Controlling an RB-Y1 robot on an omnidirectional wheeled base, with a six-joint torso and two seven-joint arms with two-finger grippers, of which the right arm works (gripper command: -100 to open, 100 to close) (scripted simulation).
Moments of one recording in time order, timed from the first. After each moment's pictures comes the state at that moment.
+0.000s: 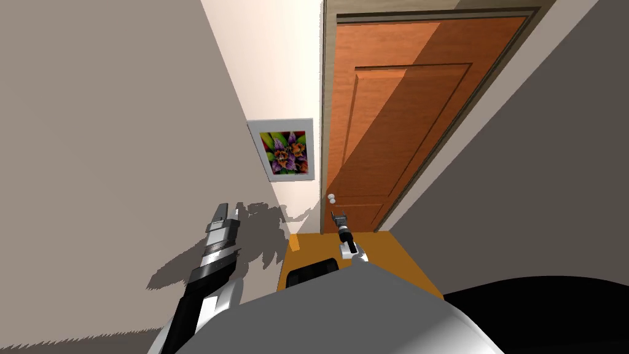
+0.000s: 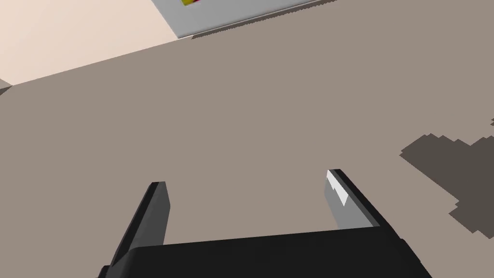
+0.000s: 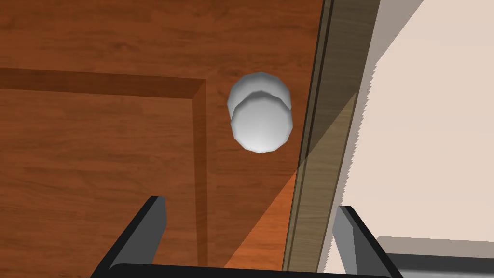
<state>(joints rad) -0.09 0.03 -0.29 -0.74 0.11 -0.76 1.55</state>
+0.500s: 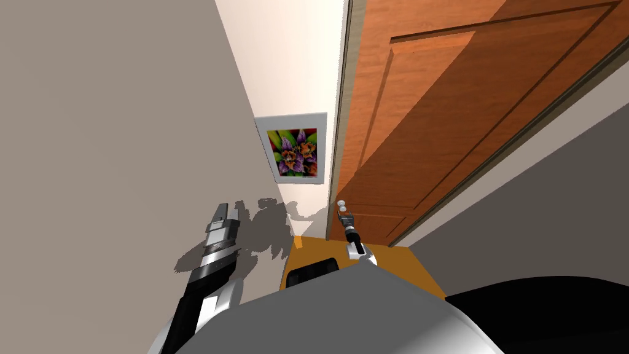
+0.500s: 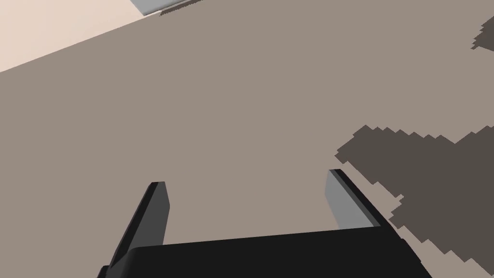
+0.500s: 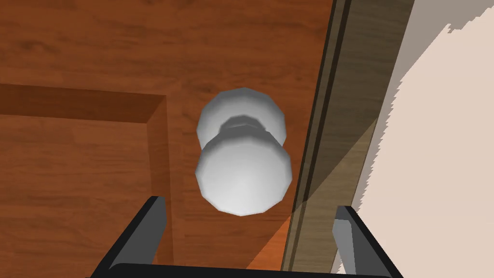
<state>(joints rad) -0.05 -0.04 -0.31 -0.77 0.10 -0.76 1.52</state>
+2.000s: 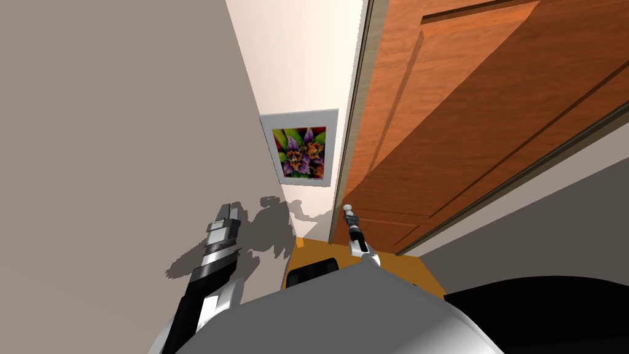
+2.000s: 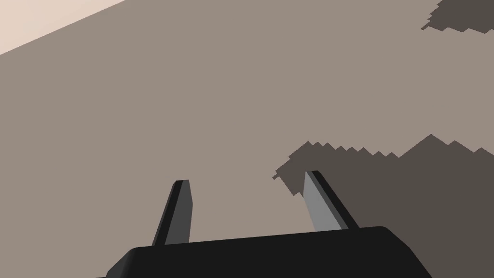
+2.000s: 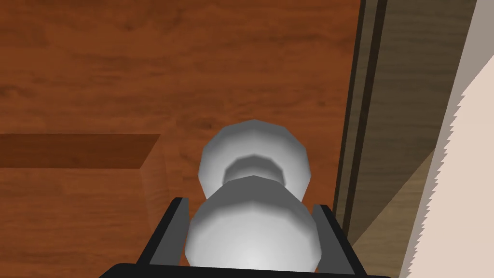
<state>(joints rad) -0.08 -0.07 -0.37 -0.72 -0.01 -0.72 1.47</state>
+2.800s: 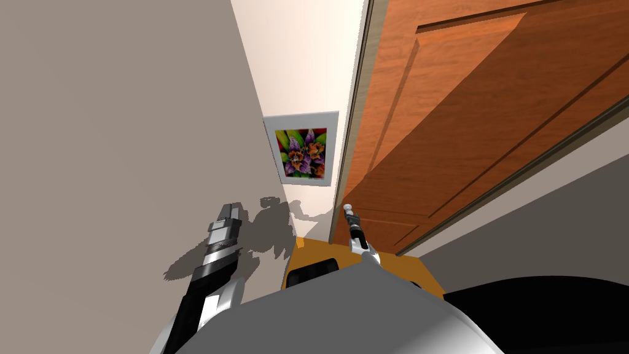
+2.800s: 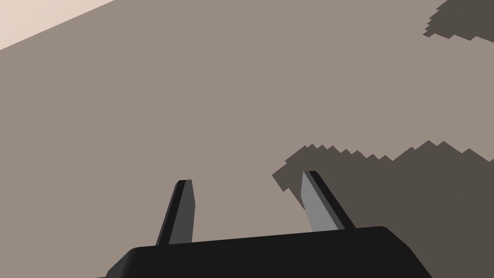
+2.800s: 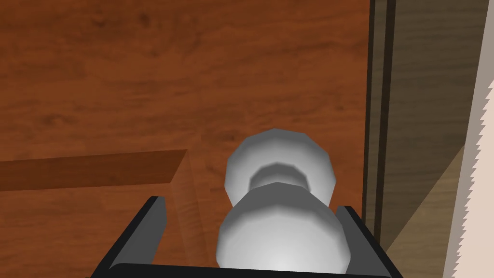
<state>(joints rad) -0.09 -0.08 -0.38 -0.73 -0.09 -0.63 1.43</state>
